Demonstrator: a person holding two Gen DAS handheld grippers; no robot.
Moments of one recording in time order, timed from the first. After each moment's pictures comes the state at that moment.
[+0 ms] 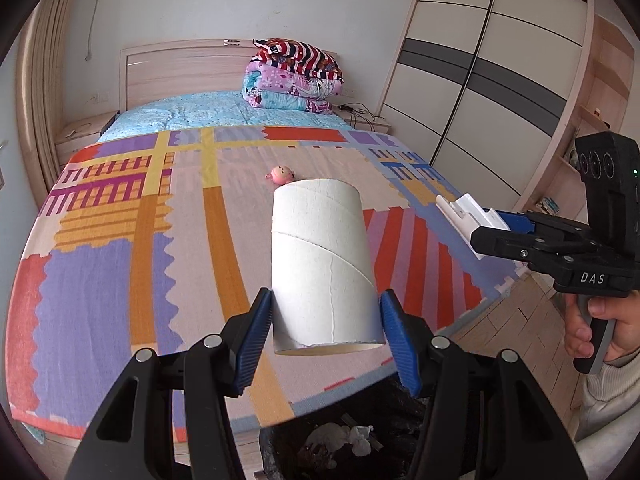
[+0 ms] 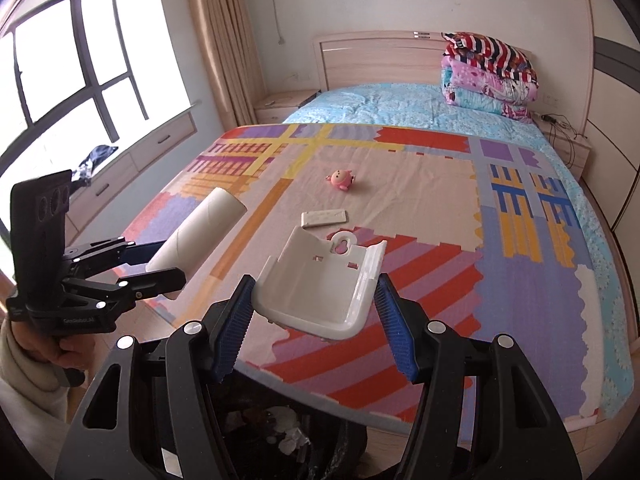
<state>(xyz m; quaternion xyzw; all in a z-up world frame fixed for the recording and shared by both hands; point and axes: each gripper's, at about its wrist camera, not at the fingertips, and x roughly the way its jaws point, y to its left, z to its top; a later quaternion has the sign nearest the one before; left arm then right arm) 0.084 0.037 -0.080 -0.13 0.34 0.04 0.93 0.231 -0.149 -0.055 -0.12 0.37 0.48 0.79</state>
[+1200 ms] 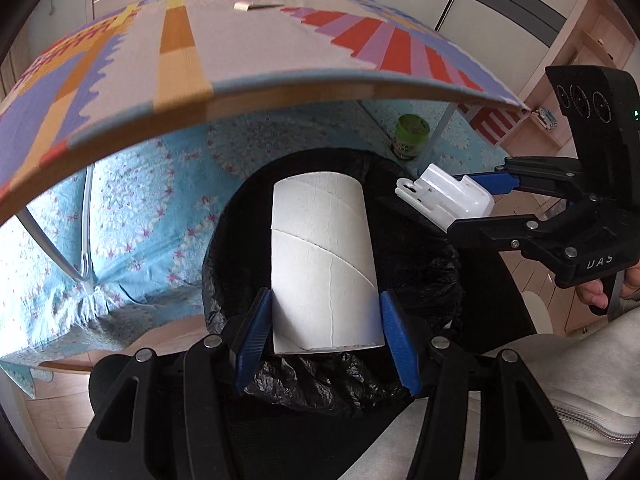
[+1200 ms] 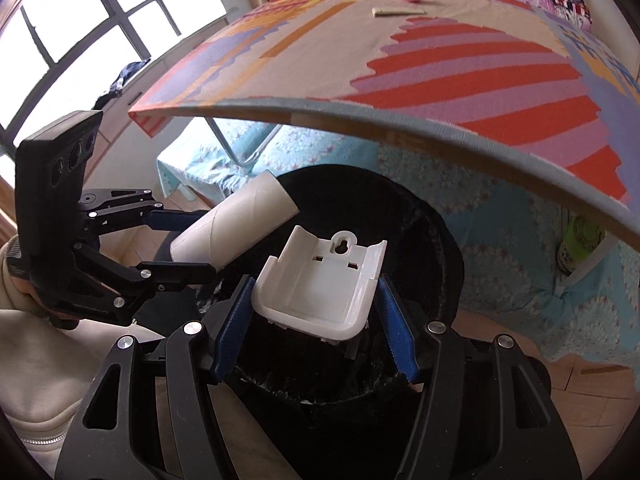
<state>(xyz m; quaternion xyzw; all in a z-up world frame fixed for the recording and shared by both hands) 0.030 -0.025 -0.225 -0.13 0.50 -0.01 0.85 0.148 -0.168 -0.201 -0.17 0.50 0.51 0.68</state>
